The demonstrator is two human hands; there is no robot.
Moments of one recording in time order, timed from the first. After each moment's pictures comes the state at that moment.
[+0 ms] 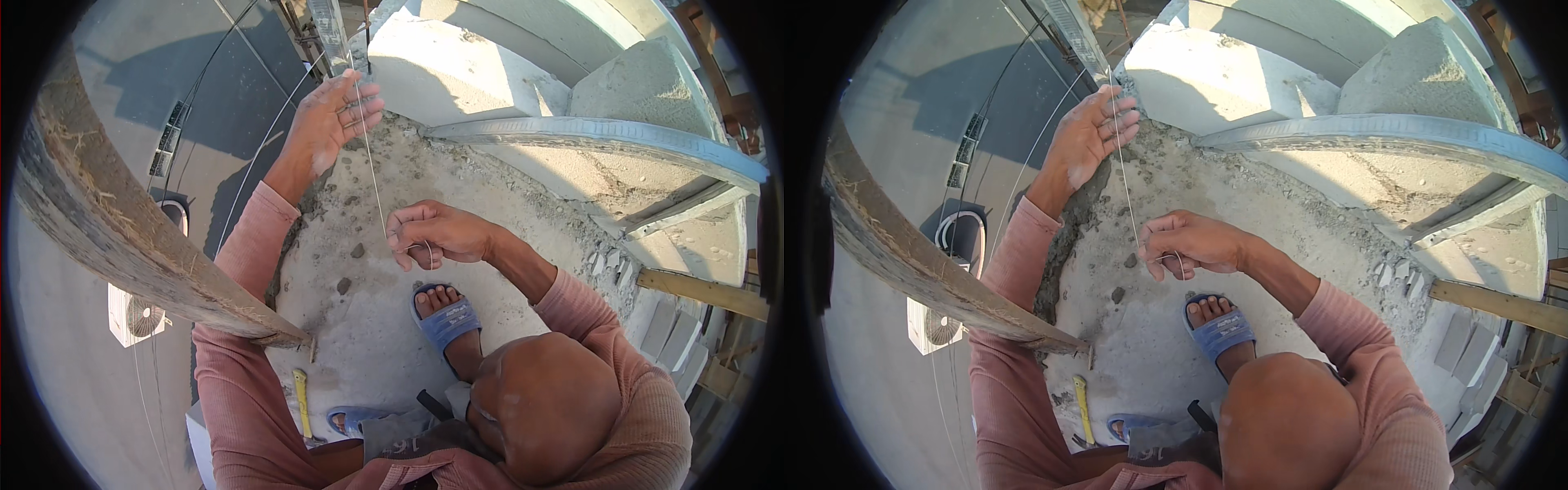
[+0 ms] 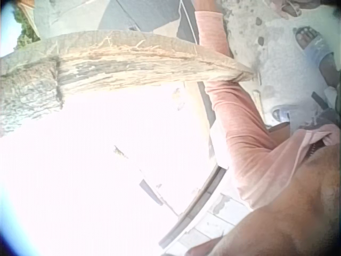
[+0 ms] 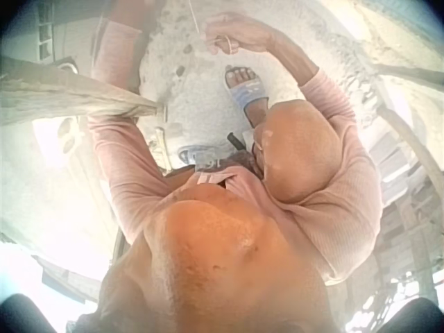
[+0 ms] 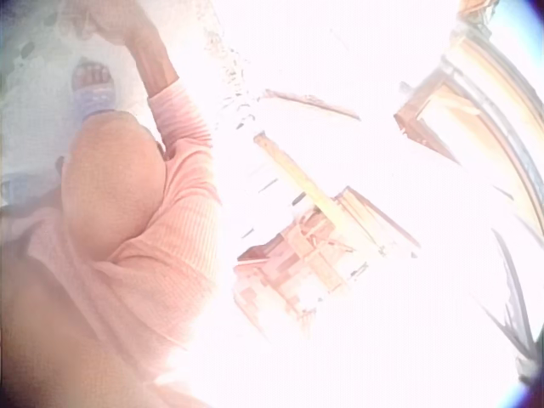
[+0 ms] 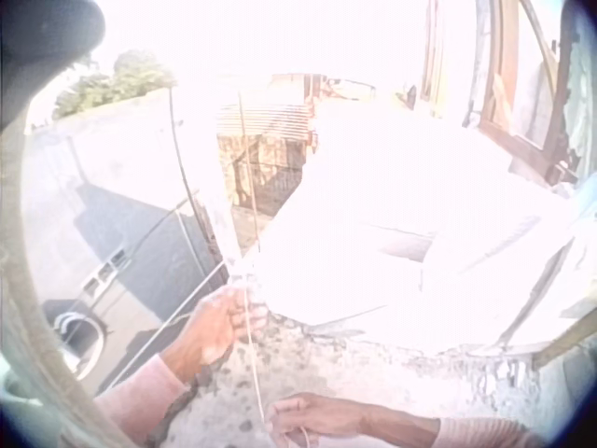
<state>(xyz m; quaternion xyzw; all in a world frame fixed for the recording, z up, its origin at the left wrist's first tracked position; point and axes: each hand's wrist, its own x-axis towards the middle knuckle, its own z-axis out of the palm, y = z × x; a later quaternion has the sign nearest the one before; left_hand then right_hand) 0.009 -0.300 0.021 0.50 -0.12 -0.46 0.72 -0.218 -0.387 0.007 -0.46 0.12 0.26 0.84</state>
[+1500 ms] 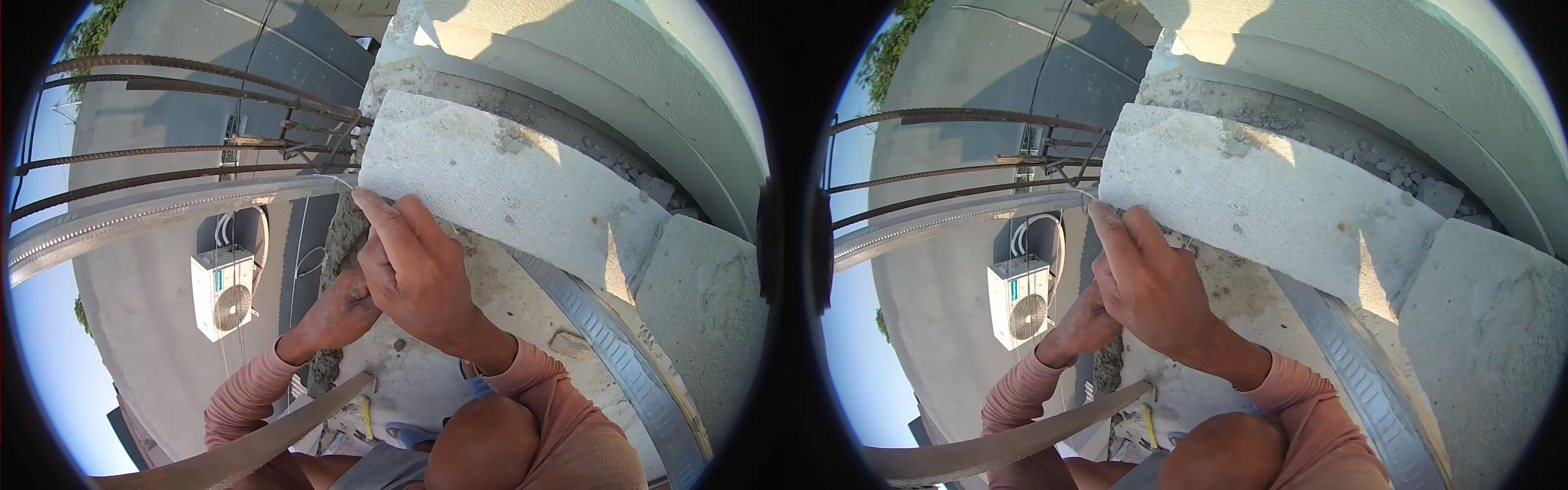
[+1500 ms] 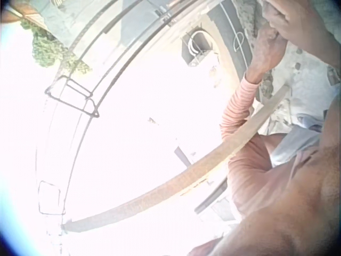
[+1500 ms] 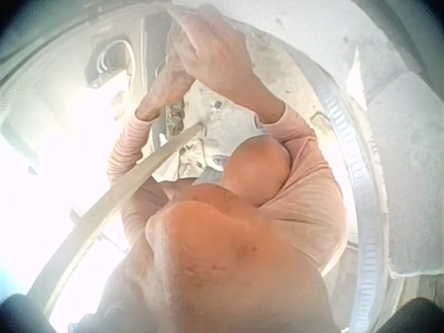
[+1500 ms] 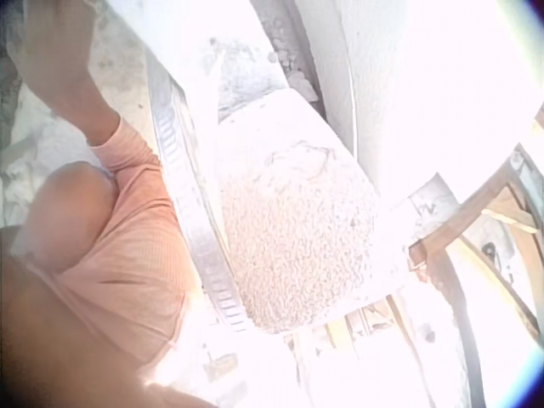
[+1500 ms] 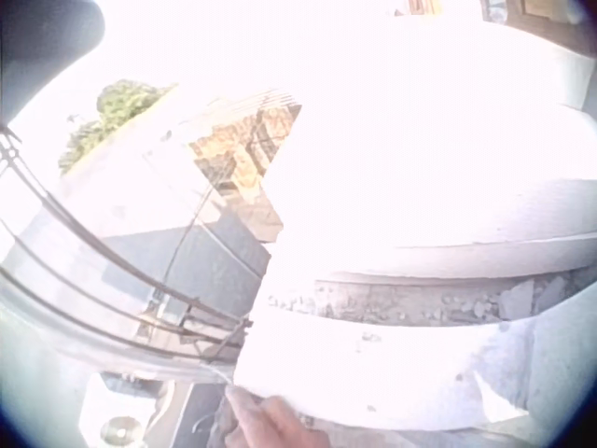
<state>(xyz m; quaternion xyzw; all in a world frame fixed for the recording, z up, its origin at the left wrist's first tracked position) 0.007 -0.292 0.058 0.73 -0.34 -0.51 0.32 -0.090 -0.425 0.034 -0.76 0.20 -0.30 0.54</state>
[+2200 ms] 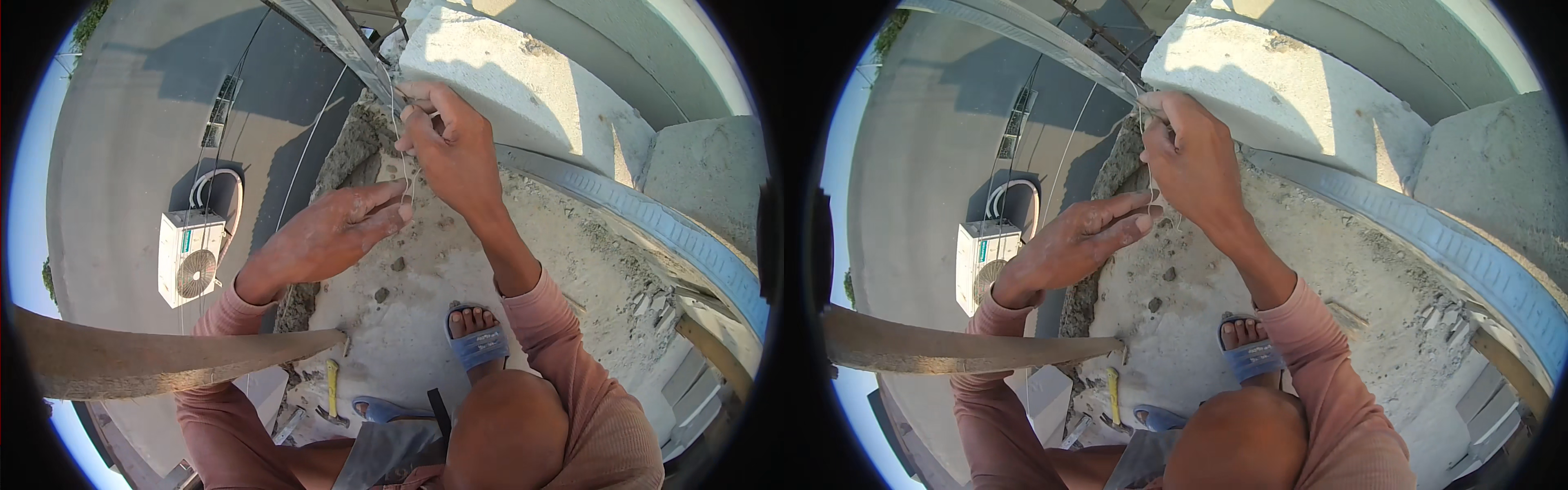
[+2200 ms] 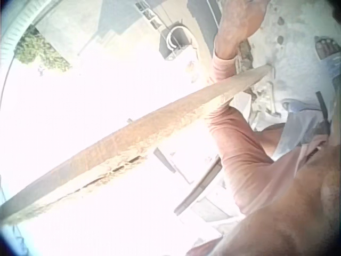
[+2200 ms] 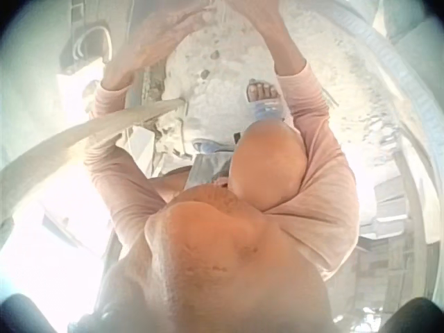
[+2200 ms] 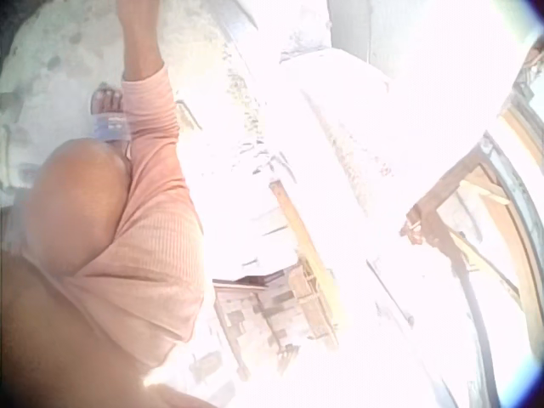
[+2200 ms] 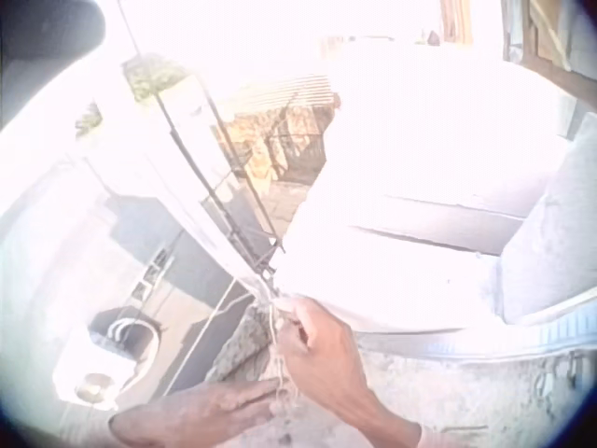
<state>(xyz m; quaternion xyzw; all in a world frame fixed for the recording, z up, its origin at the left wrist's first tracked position) -0.015 -0.261 0.090 0.77 -0.36 -0.48 0.22 -0.092 -0.420 0.004 -0.73 0.20 -0.29 0.59</state>
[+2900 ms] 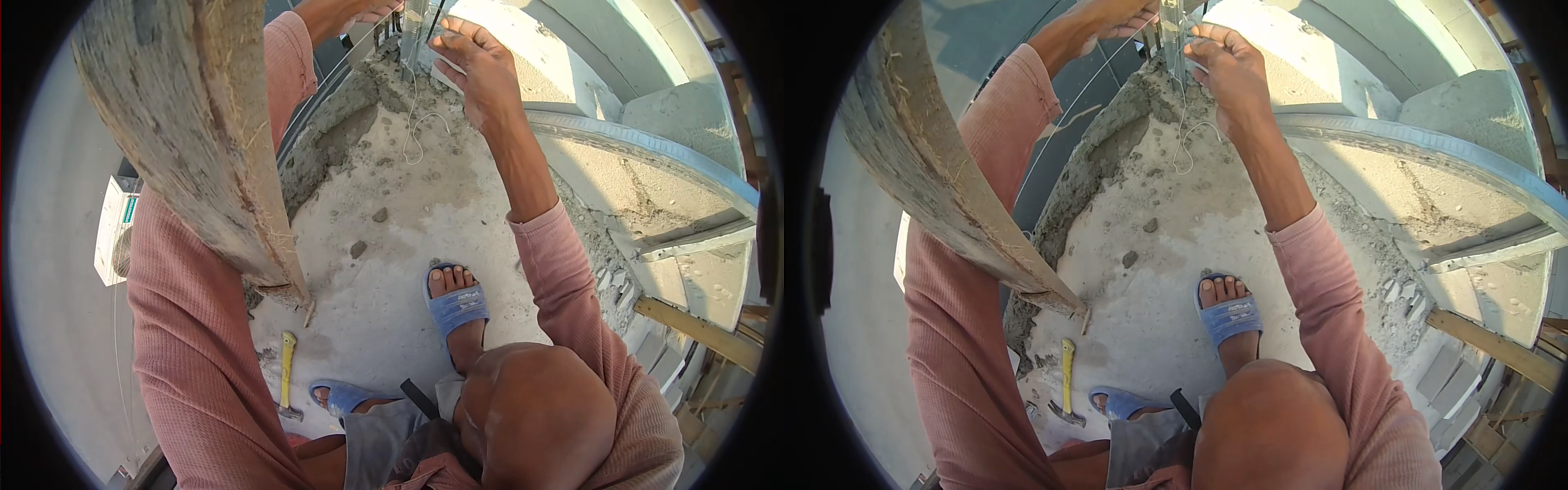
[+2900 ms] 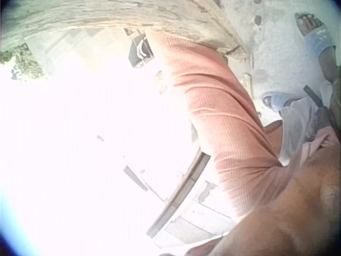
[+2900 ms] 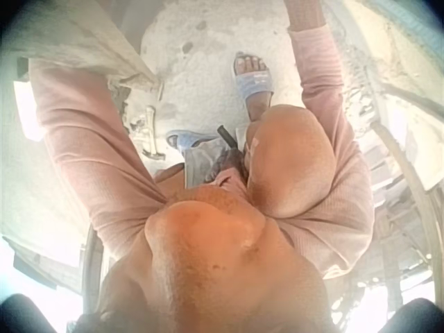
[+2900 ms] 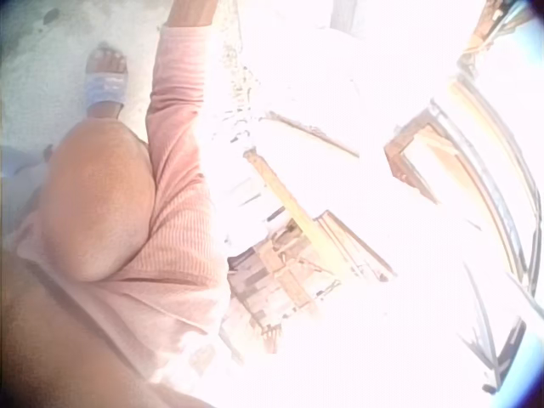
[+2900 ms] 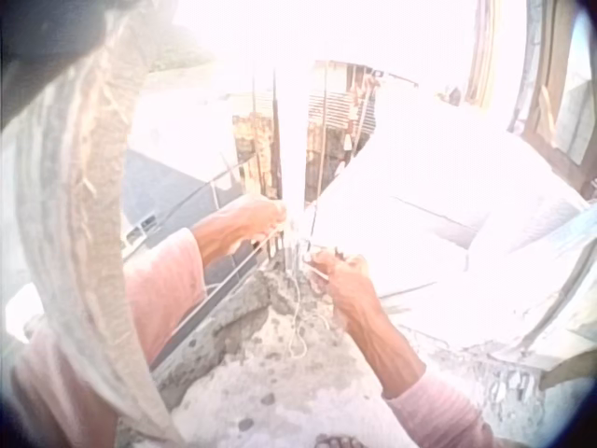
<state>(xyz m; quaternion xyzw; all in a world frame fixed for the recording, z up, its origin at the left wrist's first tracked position) 0.103 -0.301 0.074 0.80 -0.32 -0.27 0.42 -0.087 -0.408 0.020 -0.56 0.23 -0.24 0.76</state>
